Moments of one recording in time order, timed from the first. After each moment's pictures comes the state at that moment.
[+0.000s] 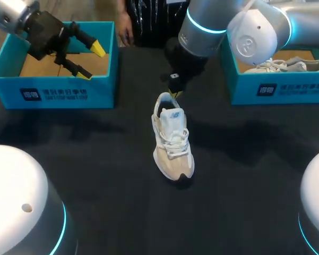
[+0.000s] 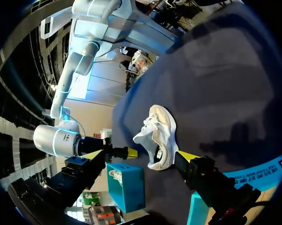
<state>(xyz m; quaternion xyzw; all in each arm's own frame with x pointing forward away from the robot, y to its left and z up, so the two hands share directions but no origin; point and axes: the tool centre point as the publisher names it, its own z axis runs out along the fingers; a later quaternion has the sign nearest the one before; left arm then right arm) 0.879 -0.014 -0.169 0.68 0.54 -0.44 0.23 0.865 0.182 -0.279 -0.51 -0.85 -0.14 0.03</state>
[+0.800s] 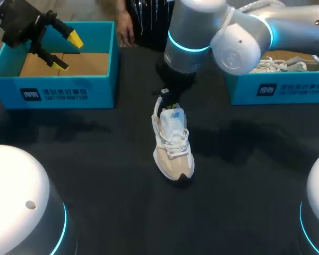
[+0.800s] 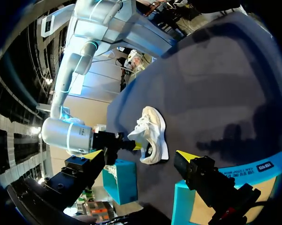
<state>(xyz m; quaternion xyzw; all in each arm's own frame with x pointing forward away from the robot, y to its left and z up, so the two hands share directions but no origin) 0.884 0.039 -0.144 0.68 0.56 -0.41 0.22 0.854 0.196 -0.323 -0.53 -0.84 -0.09 0.00</state>
